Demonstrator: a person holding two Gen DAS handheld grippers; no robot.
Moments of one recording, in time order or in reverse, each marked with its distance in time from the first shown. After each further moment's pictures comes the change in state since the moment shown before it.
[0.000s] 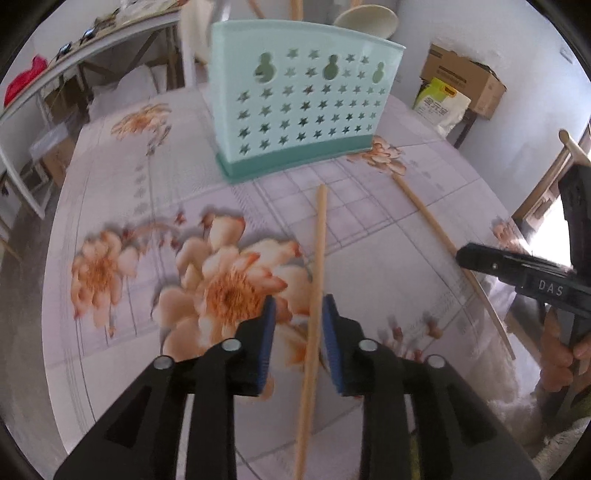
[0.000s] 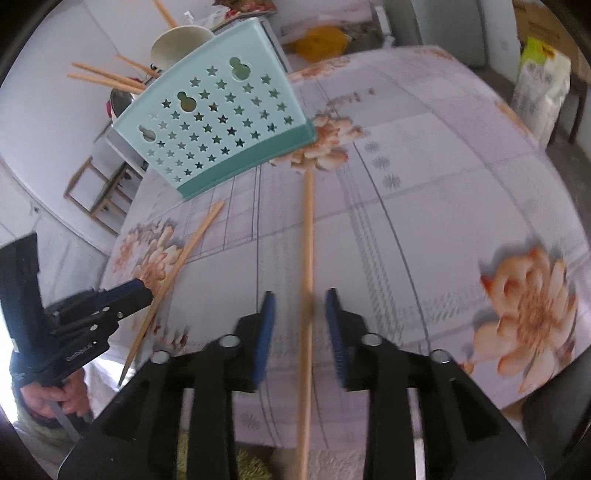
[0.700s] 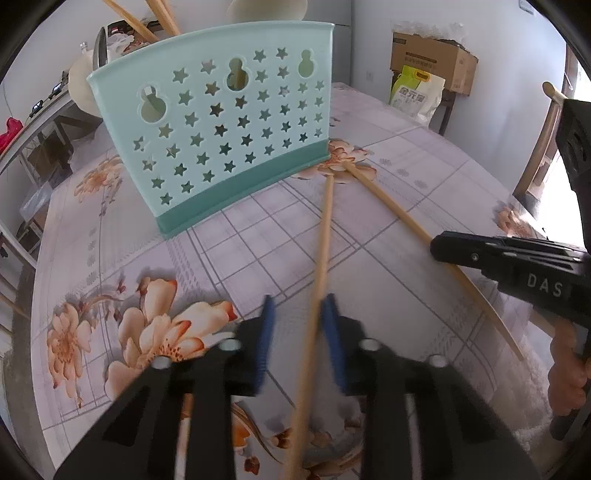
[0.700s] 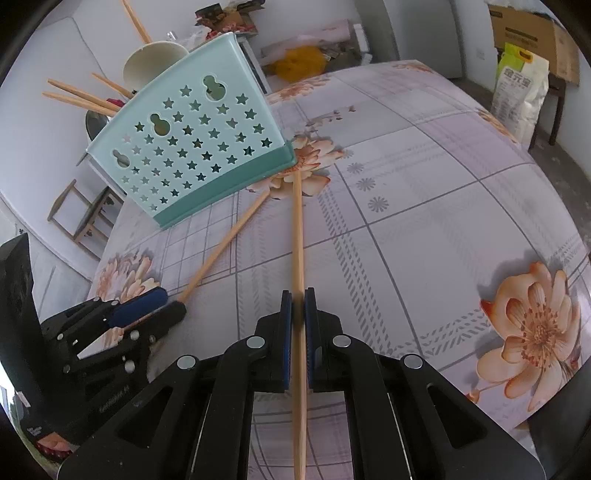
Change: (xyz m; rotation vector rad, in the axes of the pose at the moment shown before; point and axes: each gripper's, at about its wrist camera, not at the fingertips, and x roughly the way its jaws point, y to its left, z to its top) left arm 0.035 -0.049 0.020 0.157 -0.074 0.046; right arm 0.013 -0.009 0.004 0.064 -0.091 -0.043
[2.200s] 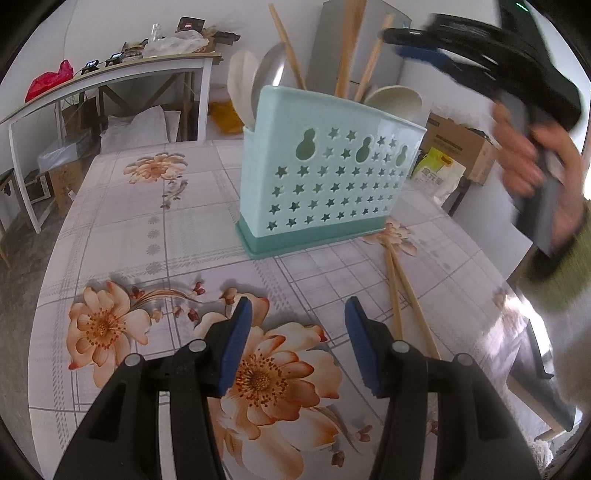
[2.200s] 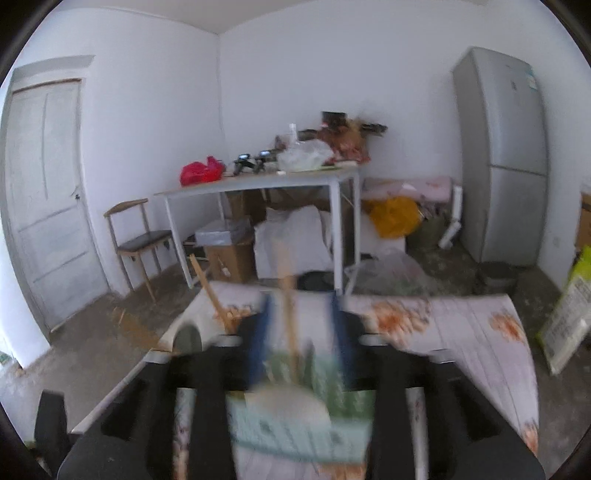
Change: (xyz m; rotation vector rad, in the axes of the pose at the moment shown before) left arm -0.034 0.079 -0.018 -0.256 -0.219 -0.069; right arm -0.054 0.101 0.162 -0.433 -0.472 0.179
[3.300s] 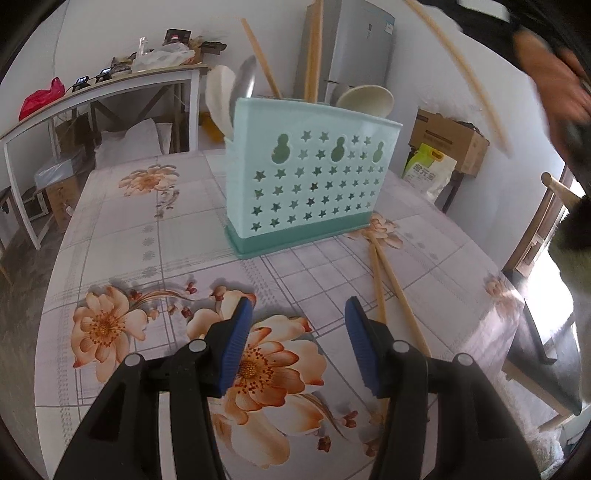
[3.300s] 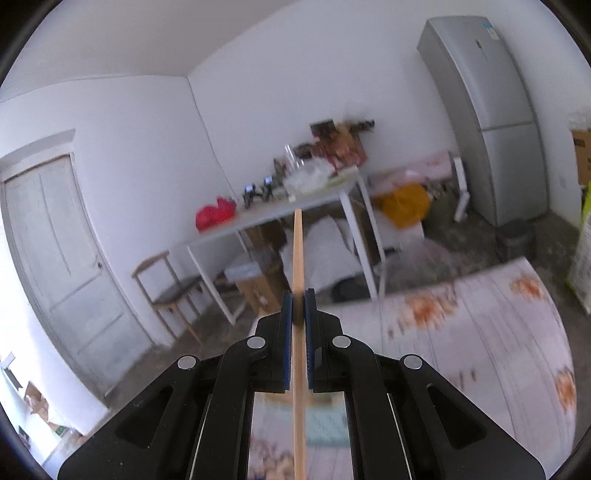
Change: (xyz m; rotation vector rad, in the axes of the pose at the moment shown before) left arm -0.013 -0.009 -0.006 0.052 -0.020 -0.002; right arm -0.023 0.013 0.056 0.235 -0.060 0.105
